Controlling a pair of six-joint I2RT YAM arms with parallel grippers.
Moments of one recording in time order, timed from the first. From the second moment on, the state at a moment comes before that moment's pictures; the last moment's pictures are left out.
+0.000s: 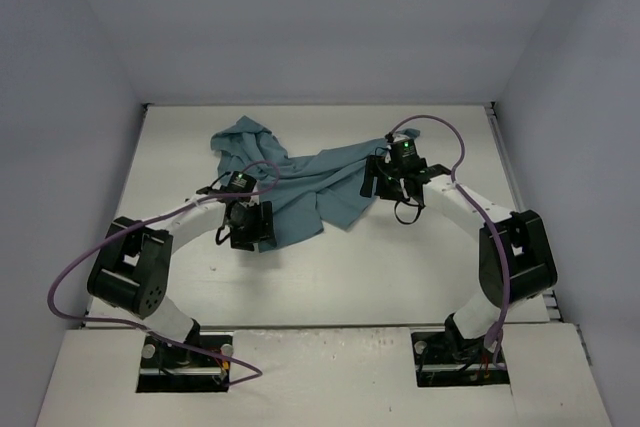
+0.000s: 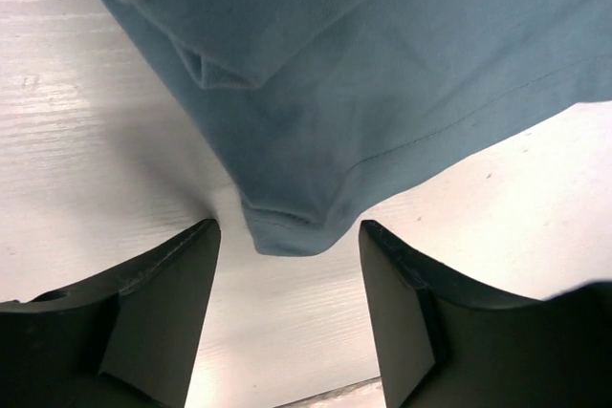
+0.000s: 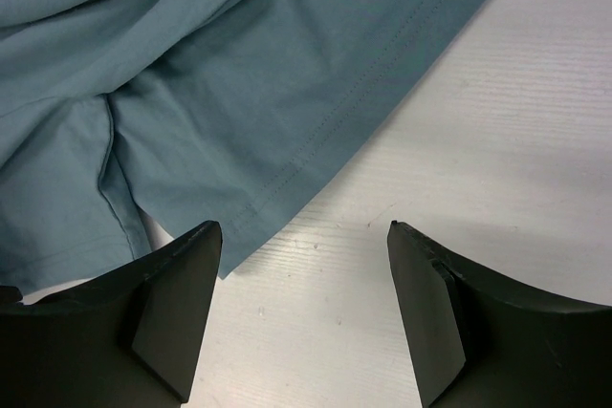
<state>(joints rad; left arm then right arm) -0.38 1.57 0.89 -0.56 0.20 -0.51 0.36 1.60 1.02 -0.30 -0.06 0.43</state>
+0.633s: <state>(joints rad) -0.38 1.65 0.94 -0.61 0.16 -0.50 0.36 1.60 1.02 -0.29 -0.05 0.43</state>
